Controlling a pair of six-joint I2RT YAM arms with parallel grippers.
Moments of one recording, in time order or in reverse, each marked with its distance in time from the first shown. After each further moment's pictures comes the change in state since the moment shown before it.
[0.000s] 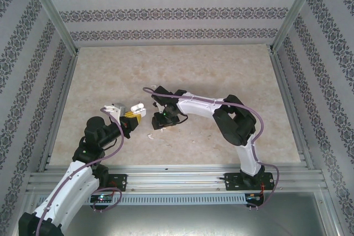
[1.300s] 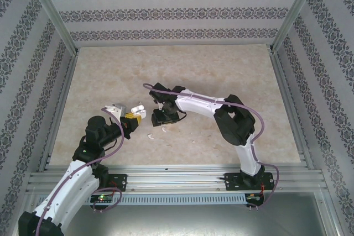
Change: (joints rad) left arm 0.000 0.019 0.006 -0.044 -0.001 -0.009; right arm 0.005 0.023 0.113 -0.135 0.069 0.066
